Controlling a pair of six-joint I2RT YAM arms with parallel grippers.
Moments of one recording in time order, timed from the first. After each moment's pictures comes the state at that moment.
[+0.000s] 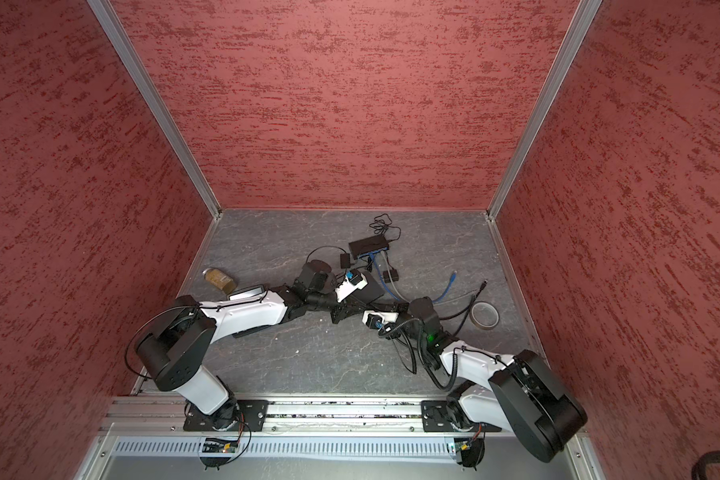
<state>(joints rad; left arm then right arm) -0.72 1.65 0.89 0.08 0.62 0.13 0.56 1.23 0.25 0.64 -0.36 -0.85</state>
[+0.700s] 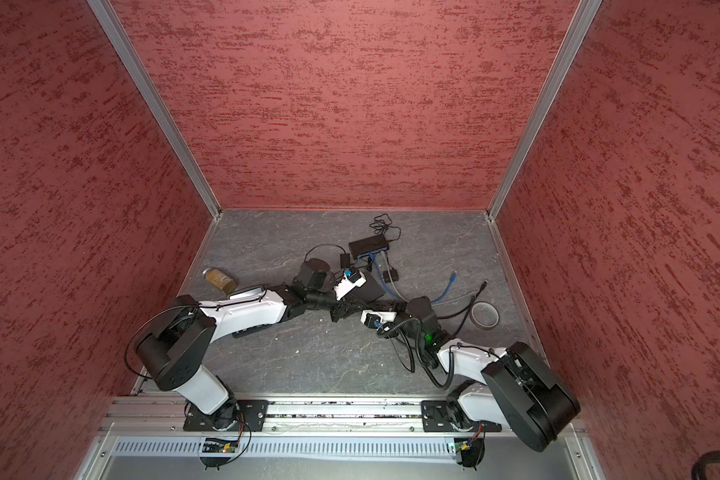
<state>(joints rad) -0.70 1.65 0.89 0.09 0.64 0.10 0.56 1.28 0.25 0.71 -0.36 -0.83</state>
